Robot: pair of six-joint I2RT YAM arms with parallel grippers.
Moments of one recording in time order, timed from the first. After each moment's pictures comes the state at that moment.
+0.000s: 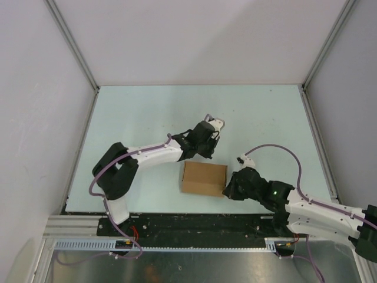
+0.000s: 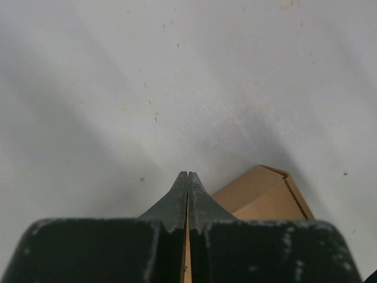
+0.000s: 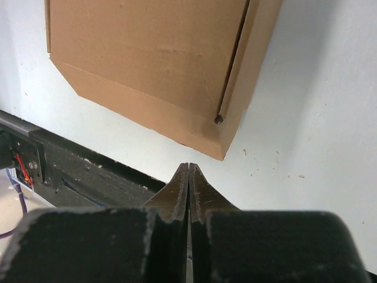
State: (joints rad) left arm -0.87 1.78 1.22 -0.17 -0.05 -0.25; right arm 1.01 0.80 0.44 -0.41 0.15 0.98
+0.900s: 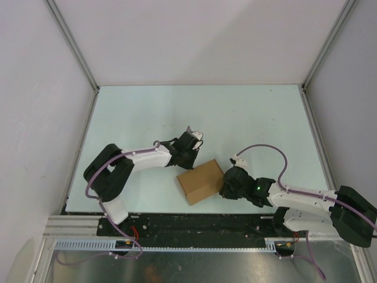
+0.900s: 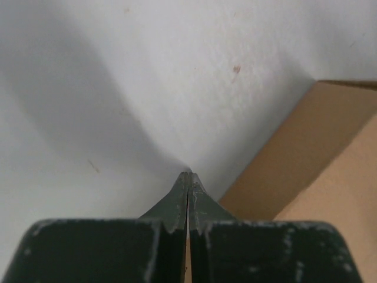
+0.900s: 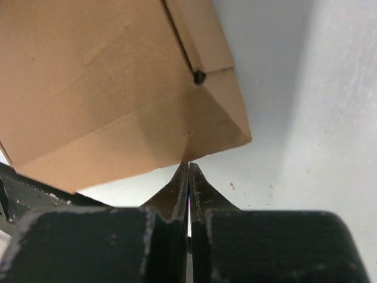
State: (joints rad) left arm -0.78 1.75 1.00 -0.27 -0.04 -0.33; right arm 1.02 1.10 0.44 -0.25 0.19 1.02
